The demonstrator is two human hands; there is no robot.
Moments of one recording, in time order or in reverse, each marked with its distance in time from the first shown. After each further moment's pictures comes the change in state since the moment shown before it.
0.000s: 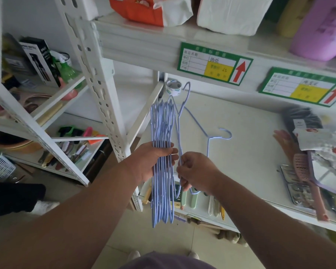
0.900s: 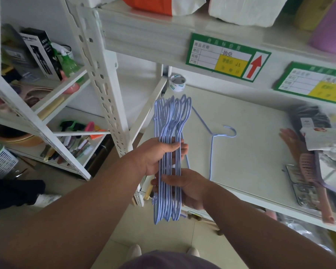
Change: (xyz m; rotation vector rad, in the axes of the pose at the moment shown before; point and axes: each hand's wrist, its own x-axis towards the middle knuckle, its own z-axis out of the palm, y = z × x) left_hand 0.014 0.002 0.004 -0.041 -0.132 -0.053; right_hand 0.013 0.034 0.048 0.857 -0.561 0.166
